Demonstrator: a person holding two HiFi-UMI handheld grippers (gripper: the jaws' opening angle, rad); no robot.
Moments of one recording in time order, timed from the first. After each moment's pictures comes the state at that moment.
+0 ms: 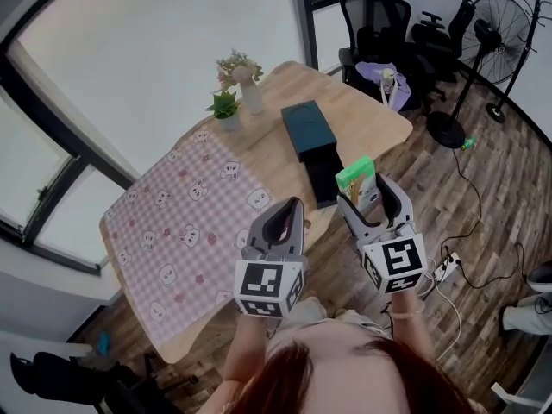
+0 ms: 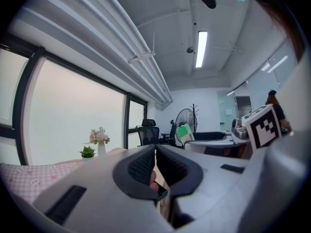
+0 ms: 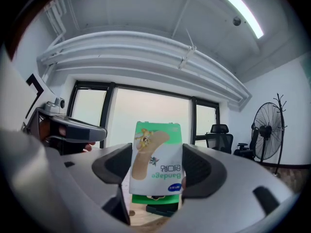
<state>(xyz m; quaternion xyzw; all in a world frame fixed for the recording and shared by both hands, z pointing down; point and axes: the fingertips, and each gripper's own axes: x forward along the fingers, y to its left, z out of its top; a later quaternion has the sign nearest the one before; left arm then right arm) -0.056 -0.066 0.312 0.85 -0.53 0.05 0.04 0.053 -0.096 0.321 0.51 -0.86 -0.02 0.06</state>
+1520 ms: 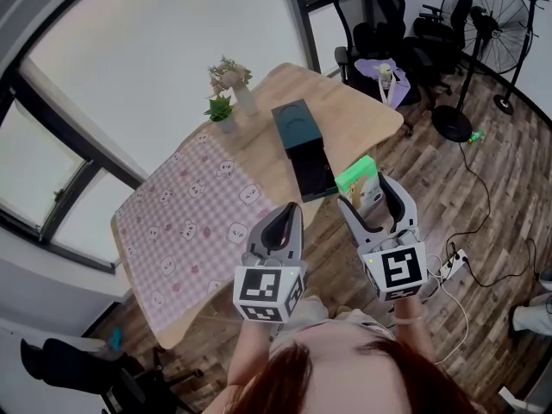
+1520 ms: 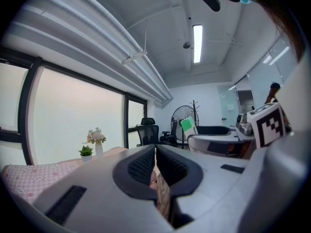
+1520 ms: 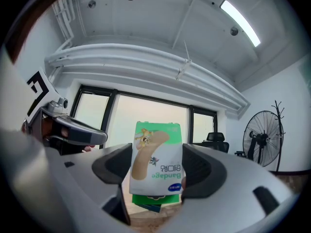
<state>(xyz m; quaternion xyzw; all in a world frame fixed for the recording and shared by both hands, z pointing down) 0.030 -0.019 0.311 0.83 -0.55 0.07 0.03 0.142 -0.044 0.305 0.51 -0.86 -0.06 0.03</state>
